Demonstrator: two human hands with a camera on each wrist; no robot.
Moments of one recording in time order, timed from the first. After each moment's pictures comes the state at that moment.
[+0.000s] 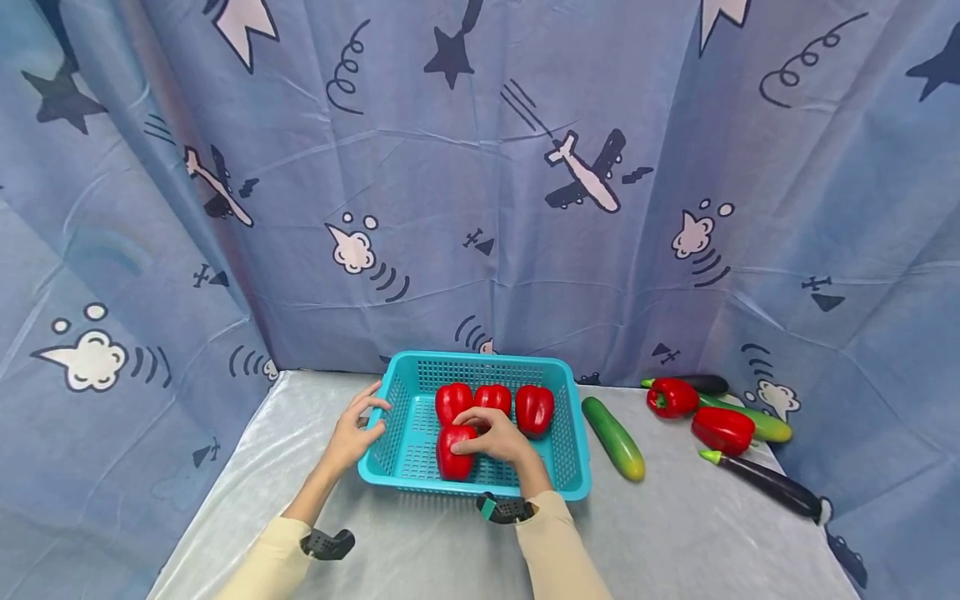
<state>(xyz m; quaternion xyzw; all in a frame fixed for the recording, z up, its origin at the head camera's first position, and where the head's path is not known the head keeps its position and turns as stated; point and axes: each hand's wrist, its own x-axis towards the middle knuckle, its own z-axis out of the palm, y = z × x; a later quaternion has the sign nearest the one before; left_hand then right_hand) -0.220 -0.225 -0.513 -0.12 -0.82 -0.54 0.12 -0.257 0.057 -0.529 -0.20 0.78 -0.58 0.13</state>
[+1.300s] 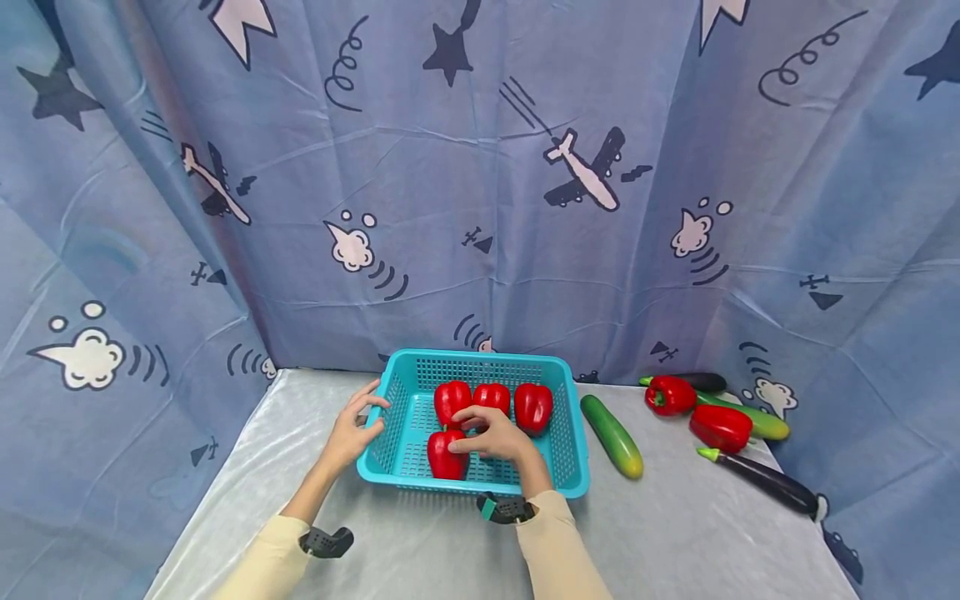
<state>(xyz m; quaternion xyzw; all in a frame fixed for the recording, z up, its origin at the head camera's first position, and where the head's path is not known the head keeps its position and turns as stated) -0.217 -0.225 -0.508 -0.12 -0.82 -0.54 0.11 -0.253 0.062 -0.519 -0.19 0.77 -0.58 0.19</state>
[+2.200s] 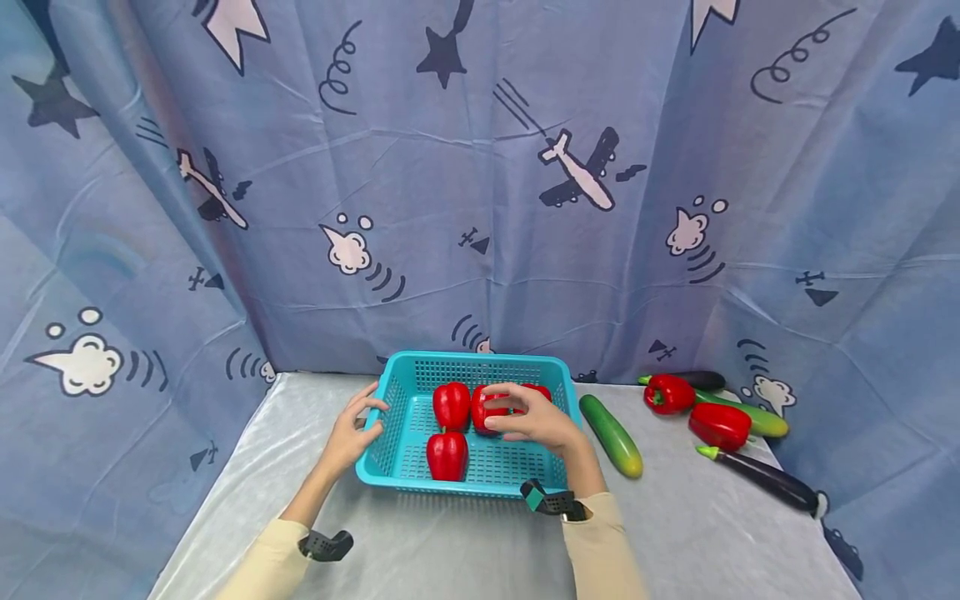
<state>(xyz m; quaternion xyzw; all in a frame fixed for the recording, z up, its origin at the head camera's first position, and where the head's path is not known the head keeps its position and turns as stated) -0.238 -0.235 -0.547 -0.11 -0.82 -0.55 0.12 -0.255 0.118 -0.470 -0.20 0.72 -0.62 0.22</state>
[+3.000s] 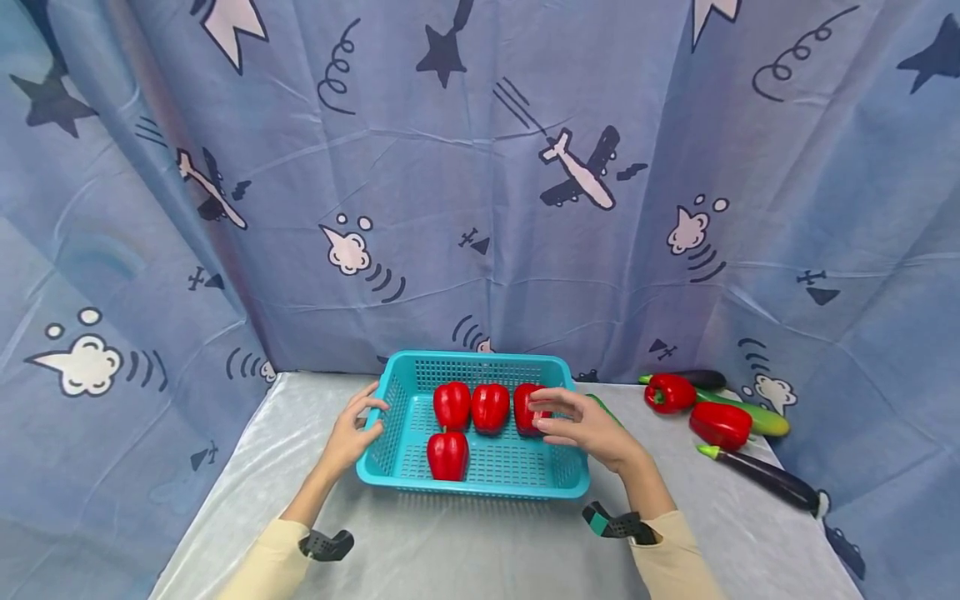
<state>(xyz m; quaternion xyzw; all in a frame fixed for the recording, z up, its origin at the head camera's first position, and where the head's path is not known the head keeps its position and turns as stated) -0.237 -0.237 -0.547 -0.11 -0.82 -0.55 0.10 -0.239 0.184 -0.466 -0.15 0.73 -0.64 0.19</state>
